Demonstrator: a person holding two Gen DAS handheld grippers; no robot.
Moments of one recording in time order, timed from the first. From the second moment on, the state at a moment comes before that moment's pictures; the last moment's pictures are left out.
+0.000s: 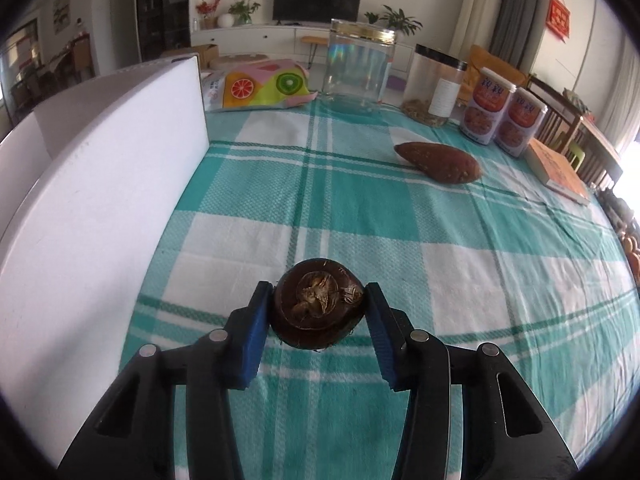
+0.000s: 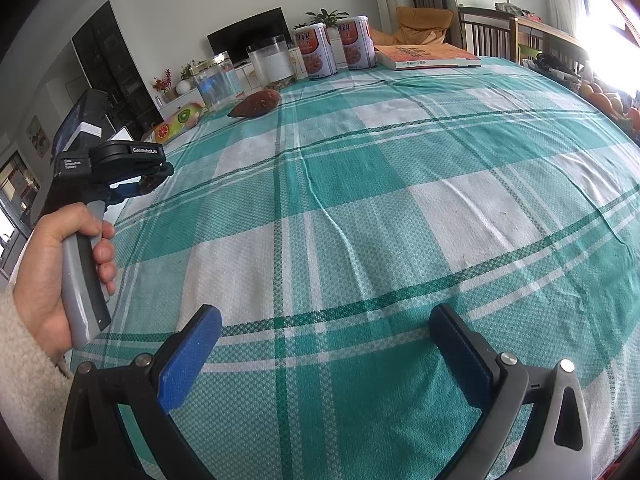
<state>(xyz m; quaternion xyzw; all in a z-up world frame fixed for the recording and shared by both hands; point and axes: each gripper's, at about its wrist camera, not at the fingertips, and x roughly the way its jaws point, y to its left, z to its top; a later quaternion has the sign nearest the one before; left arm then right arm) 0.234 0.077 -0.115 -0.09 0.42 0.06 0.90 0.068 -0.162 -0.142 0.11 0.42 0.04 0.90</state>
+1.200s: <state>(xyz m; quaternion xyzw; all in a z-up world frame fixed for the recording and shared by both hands) 0.125 0.043 -0.145 0.01 0.45 -0.01 0.89 0.067 -0.164 -0.142 0.11 0.42 0.04 0.90</state>
